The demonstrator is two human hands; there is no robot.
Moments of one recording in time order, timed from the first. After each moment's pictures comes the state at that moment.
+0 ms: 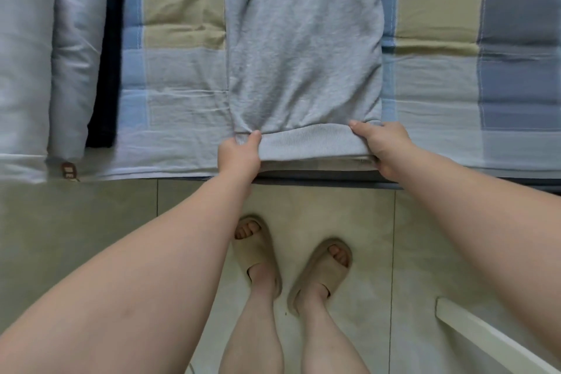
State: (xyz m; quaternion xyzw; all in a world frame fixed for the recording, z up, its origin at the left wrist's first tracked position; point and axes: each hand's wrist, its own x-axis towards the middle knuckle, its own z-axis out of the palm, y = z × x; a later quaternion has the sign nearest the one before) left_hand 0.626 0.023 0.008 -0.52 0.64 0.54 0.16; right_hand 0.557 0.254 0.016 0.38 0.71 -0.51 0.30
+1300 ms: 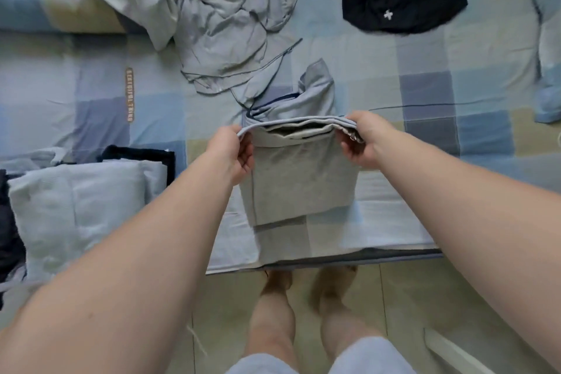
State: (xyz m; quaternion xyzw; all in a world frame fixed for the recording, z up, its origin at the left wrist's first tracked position) left_hand 0.362 -0.032 0.253 -0.58 0.45 0.64 0.23; right_hand 0.321 0.189 0.251 0.50 0.55 -0.58 0.33
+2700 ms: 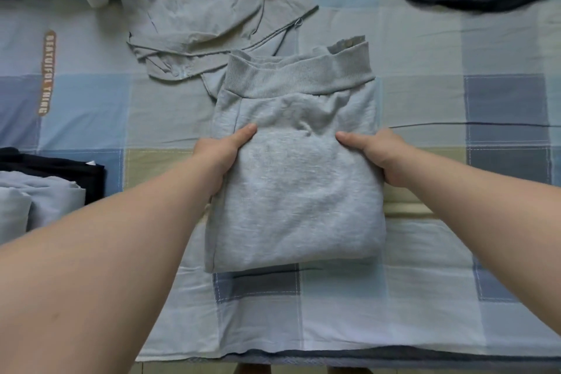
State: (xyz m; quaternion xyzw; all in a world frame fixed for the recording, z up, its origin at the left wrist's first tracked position) left_hand 0.306 -0.030 0.033 -0.53 0.64 0.52 0.22; right_hand 0.255 0.241 0.017 0.29 0.71 -0.53 0.37
